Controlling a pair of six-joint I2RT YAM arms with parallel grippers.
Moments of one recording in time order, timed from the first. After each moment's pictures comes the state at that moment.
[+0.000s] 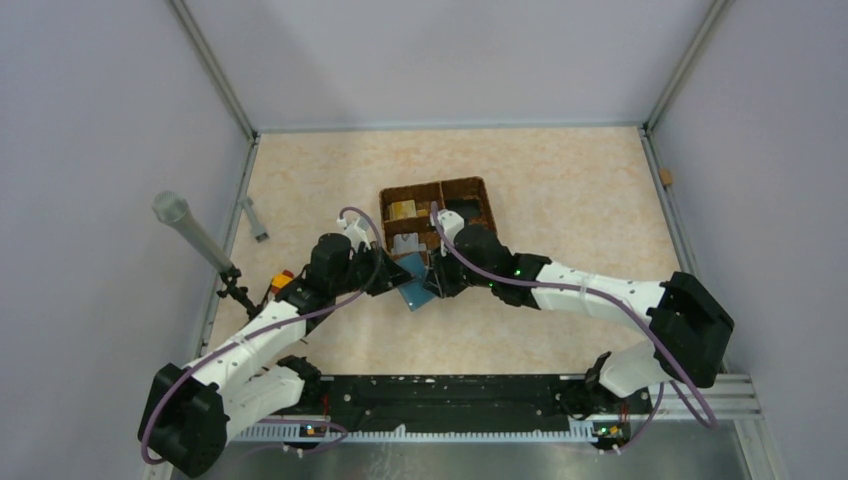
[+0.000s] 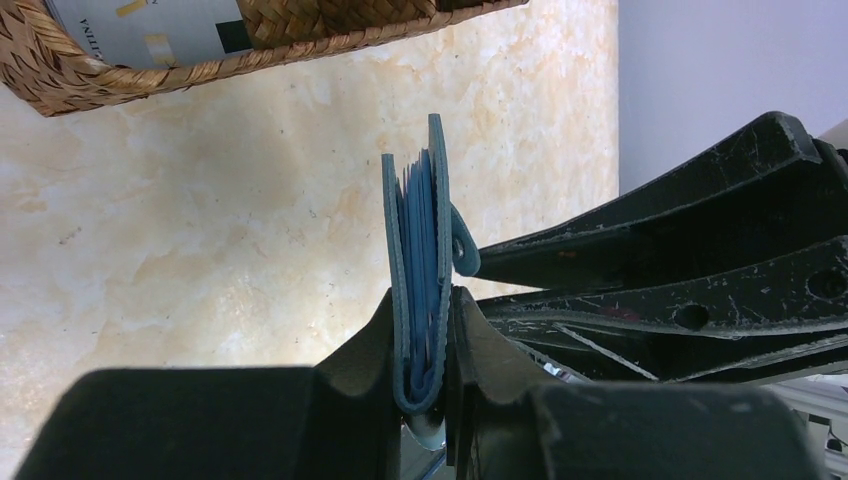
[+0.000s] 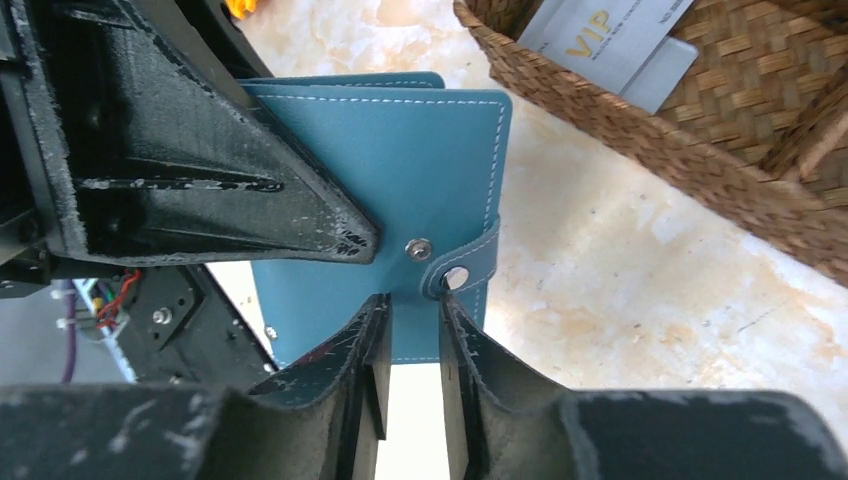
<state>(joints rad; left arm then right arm) -0.49 0.98 0.50 -0.01 0.40 -0.87 0.97 1.43 0.90 -0.05 -0.09 0.41</state>
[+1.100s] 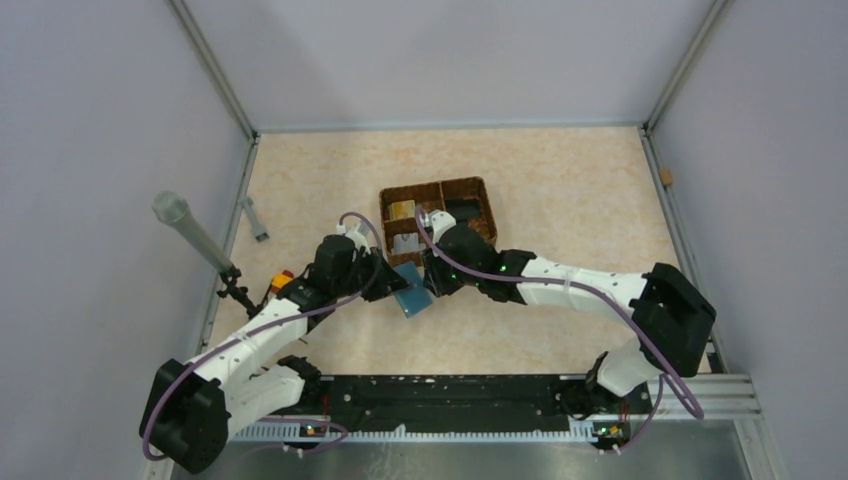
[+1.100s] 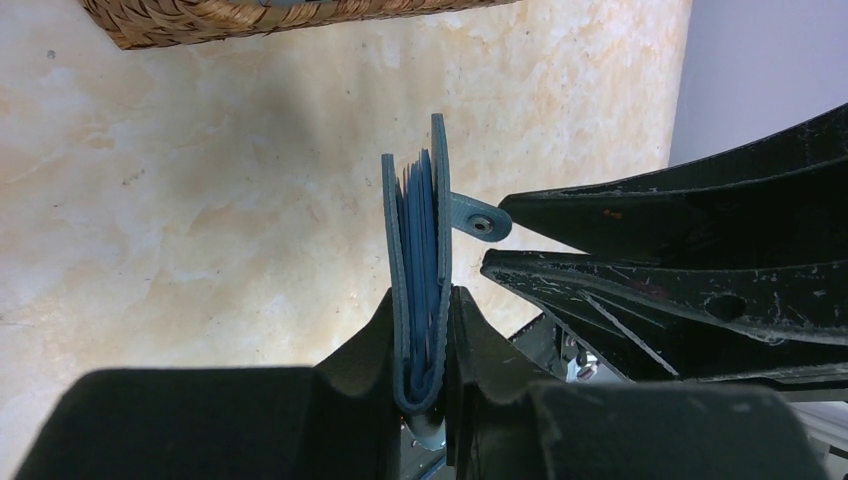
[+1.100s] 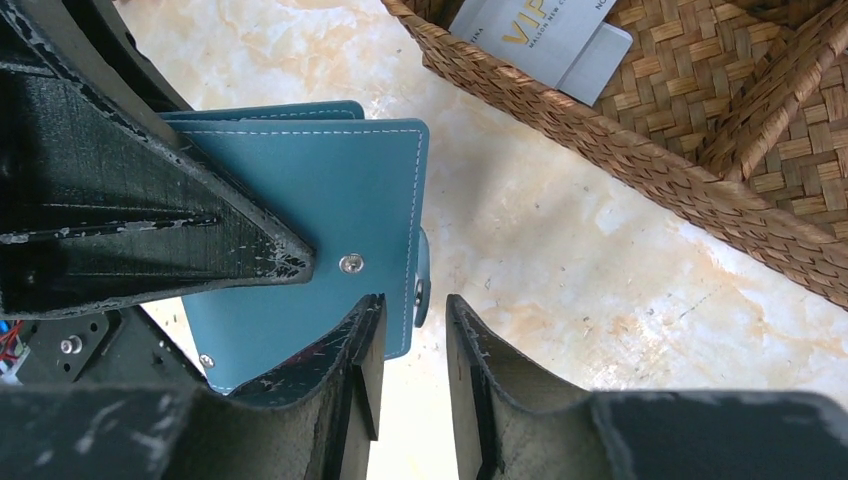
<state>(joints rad) -0.49 1.00 0.50 -0.13 0.36 -0.87 1.00 1.51 0.98 -0.16 0.05 0.36</state>
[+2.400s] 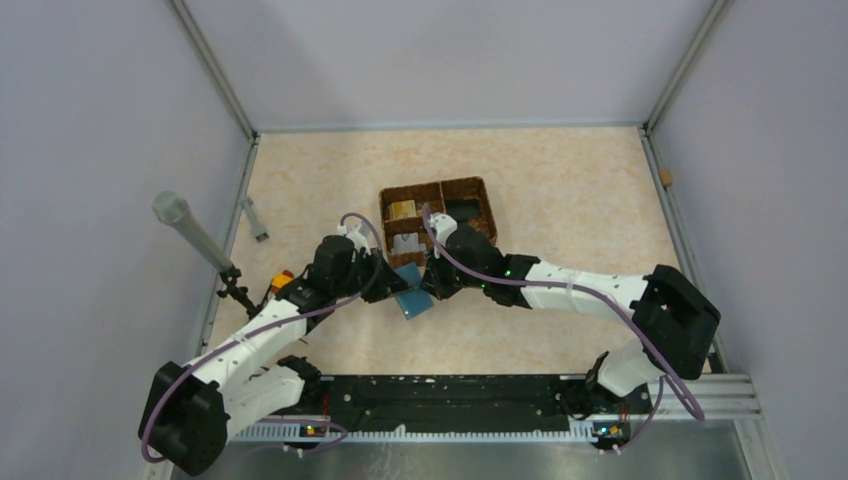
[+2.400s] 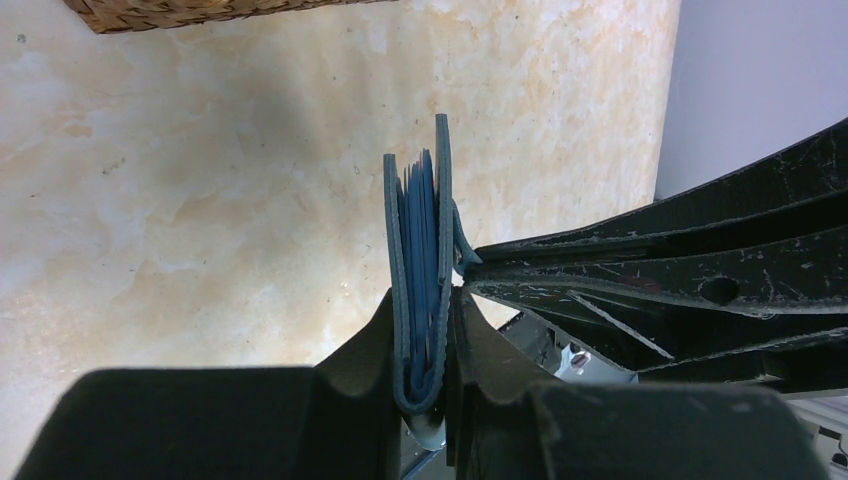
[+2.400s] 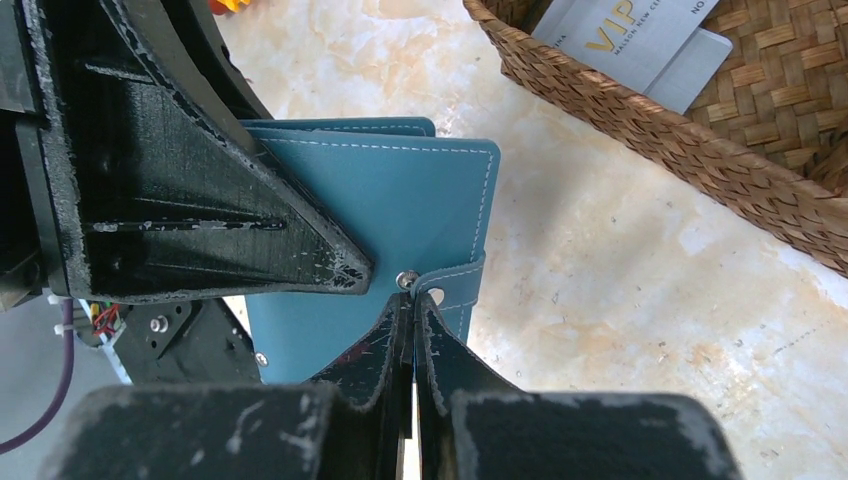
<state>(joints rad) -0.49 0.99 0.50 -0.14 0.38 -0.87 0.99 1.49 0.92 -0.02 -0.08 0.43</state>
